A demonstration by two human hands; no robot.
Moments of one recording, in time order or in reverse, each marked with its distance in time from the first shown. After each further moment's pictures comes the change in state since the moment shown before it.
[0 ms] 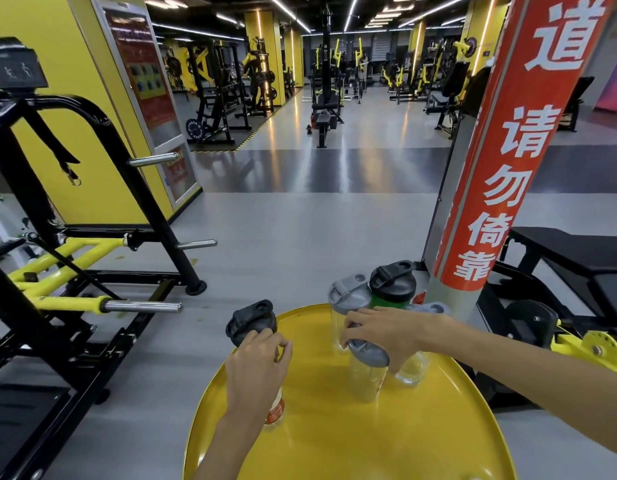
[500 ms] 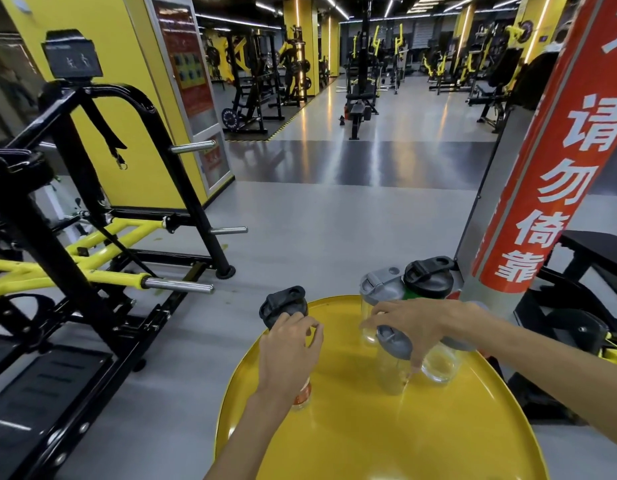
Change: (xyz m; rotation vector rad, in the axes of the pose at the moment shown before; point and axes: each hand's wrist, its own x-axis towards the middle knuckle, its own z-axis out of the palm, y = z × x) left_hand -0.004 -0.001 -0.002 -0.095 -0.006 -0.076; right_hand 0.020 0.004 -0.011 0.084 -0.196 0.075
